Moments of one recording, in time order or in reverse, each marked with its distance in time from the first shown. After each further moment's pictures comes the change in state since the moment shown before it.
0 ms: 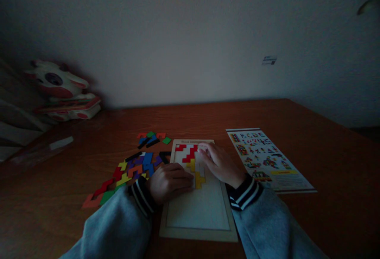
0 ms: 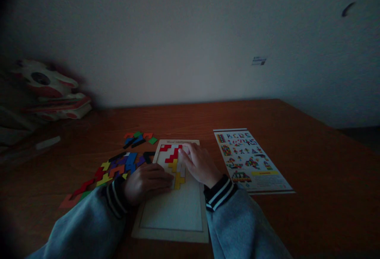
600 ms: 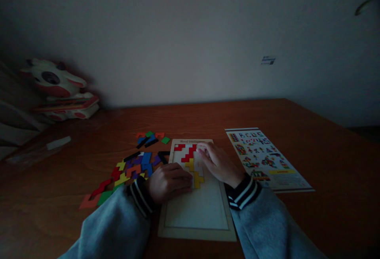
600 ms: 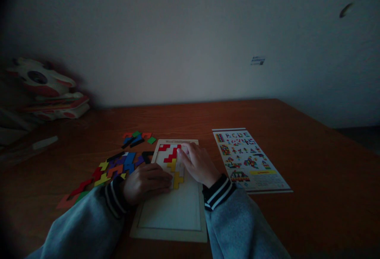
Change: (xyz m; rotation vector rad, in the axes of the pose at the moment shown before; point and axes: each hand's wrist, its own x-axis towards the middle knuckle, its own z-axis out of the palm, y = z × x) left_hand 0.003 0.000 -0.001 -0.057 -0.001 0.010; right_hand 0.000 -0.001 -0.001 -0.002 -0.001 -0.009
